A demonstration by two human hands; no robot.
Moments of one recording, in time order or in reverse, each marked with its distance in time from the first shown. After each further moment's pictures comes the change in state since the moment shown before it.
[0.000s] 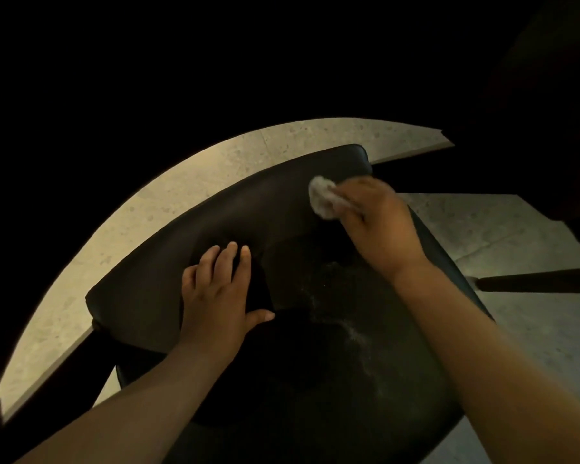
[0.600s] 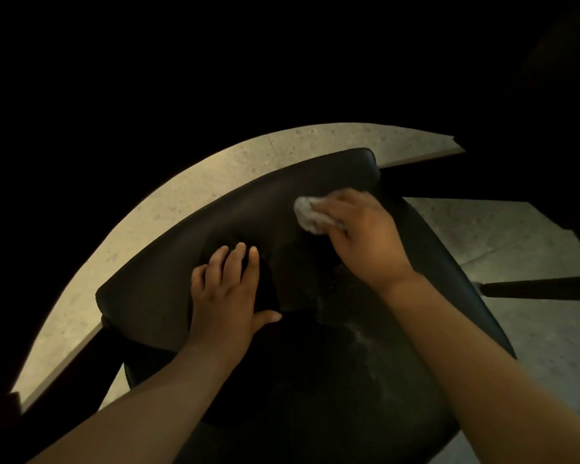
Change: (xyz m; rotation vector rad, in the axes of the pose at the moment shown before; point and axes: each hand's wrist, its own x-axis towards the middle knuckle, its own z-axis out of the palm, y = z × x) left_hand 0.000 0.001 -0.001 0.002 -0.004 -0.010; right_hand -0.002 -0.018 0.015 -0.095 -0.073 -0.079
